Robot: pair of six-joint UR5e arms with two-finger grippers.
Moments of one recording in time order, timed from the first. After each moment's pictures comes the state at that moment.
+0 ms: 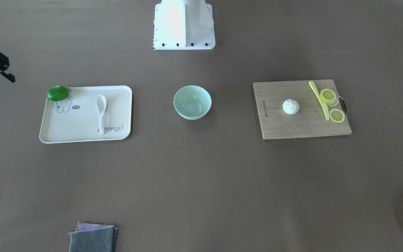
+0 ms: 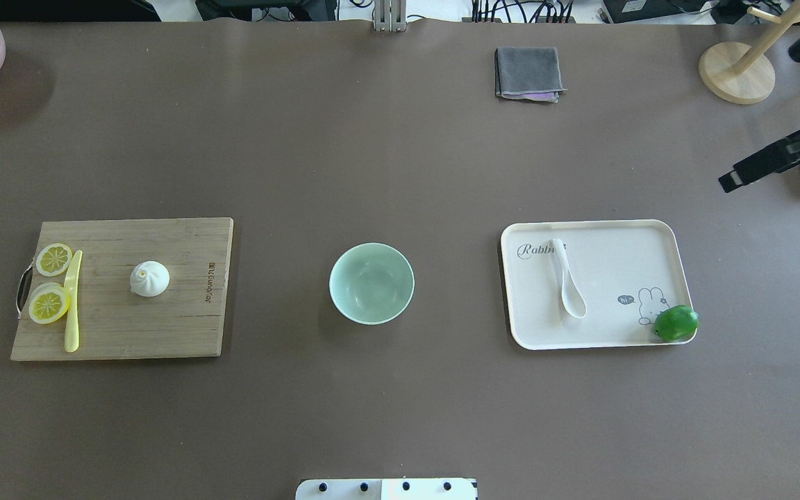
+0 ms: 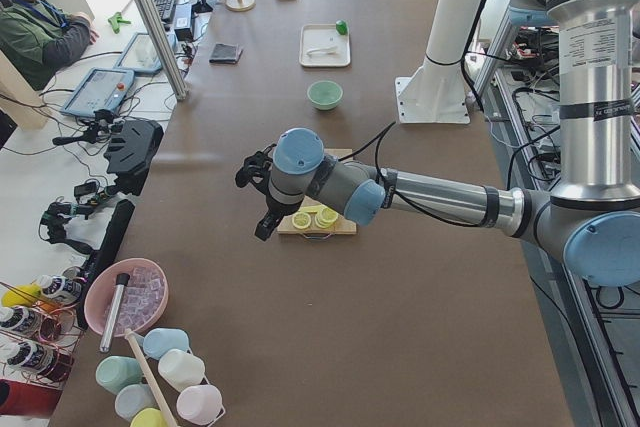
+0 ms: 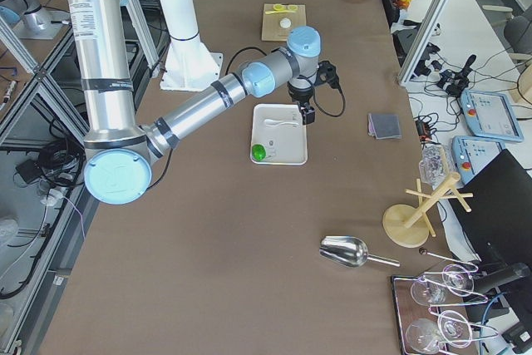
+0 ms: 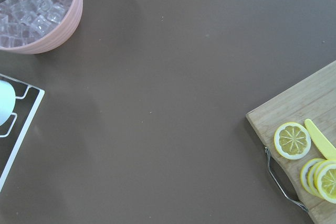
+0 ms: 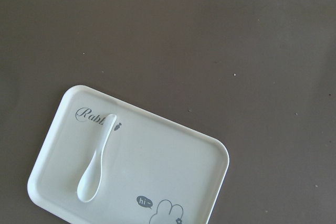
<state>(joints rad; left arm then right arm) -1.43 -1.46 -1.84 -1.97 -2.42 0.00 1.11 -1.44 2.08 -1.60 2.30 0.36</state>
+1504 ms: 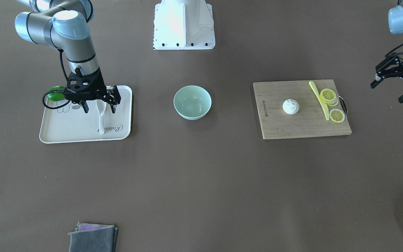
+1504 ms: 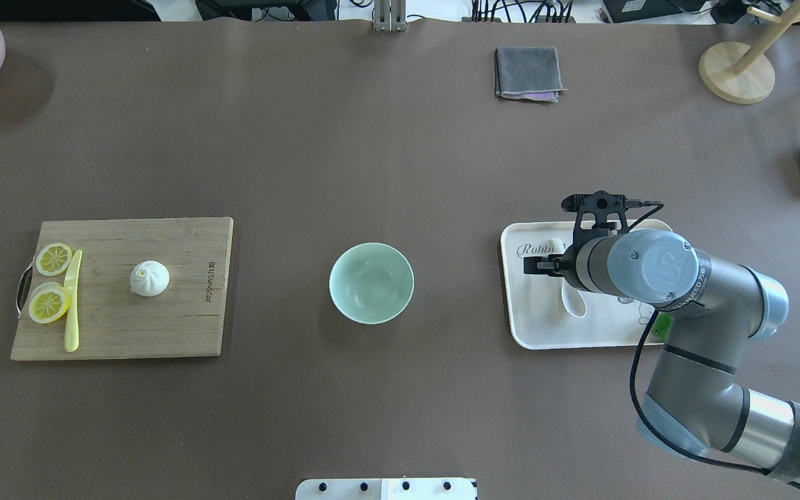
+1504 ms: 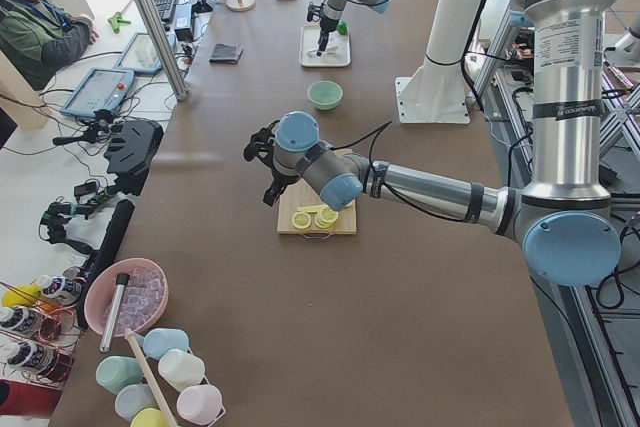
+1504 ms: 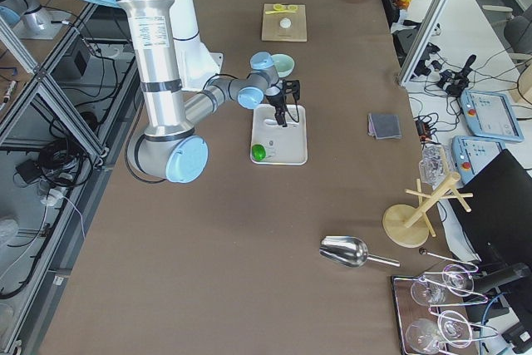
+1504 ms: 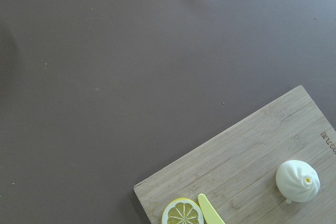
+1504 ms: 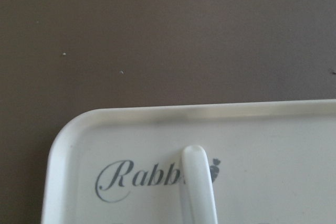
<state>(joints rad) -1.28 -1.50 -1.83 -2.15 -2.41 -0.26 0.51 -1.36 1.79 -1.18 1.60 1.23</state>
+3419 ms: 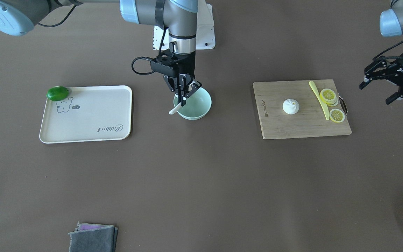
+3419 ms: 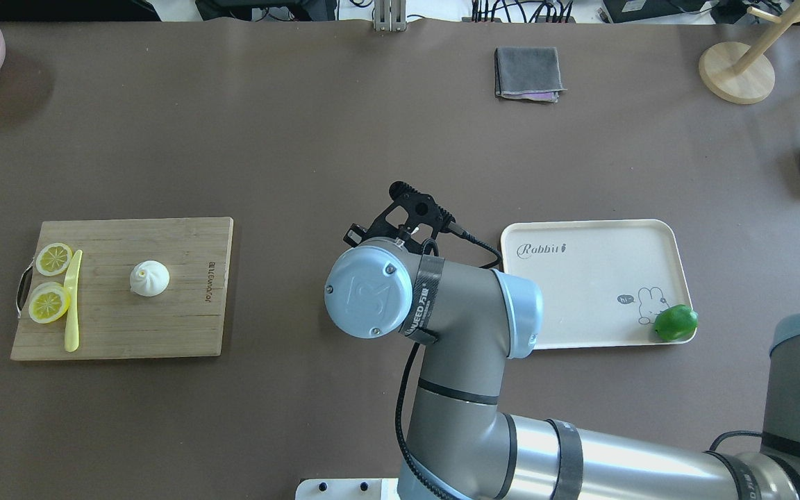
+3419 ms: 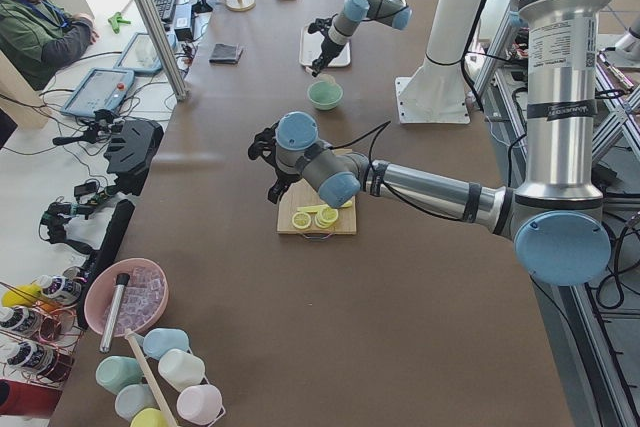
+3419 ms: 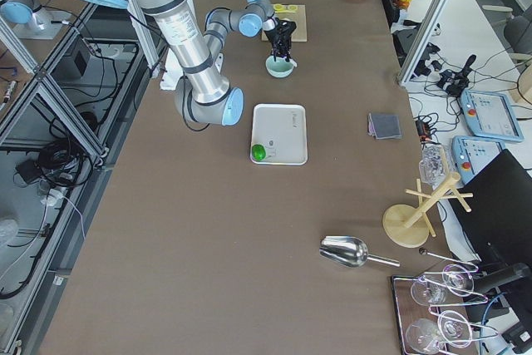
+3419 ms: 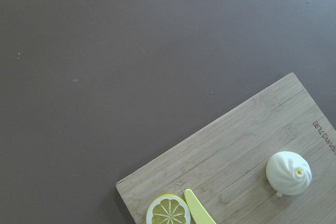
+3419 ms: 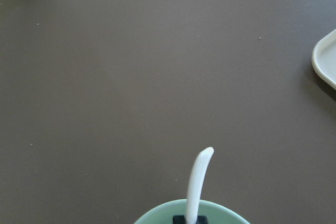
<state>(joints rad) -1.23 -1.50 -1.82 -2.15 -2.41 -0.27 0.31 -0.76 1.65 -1.68 1.29 1.95</state>
